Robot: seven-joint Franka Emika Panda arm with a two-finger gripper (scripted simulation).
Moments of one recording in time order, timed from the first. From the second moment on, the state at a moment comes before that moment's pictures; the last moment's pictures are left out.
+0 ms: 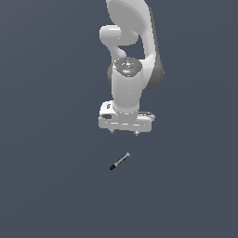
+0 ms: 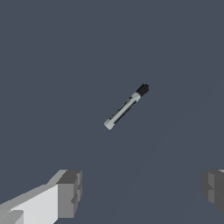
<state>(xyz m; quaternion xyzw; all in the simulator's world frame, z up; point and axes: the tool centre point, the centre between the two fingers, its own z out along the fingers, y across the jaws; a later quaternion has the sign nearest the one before) 0.030 0.023 0.171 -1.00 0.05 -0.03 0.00</state>
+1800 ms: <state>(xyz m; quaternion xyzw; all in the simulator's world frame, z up) 0.096 0.005 0.060 -0.90 0.43 0.00 0.00</state>
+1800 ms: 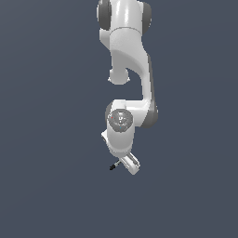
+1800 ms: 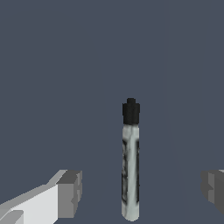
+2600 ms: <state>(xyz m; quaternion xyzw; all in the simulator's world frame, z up) 0.094 0.005 0.012 -0.90 0.43 0.00 0.00</state>
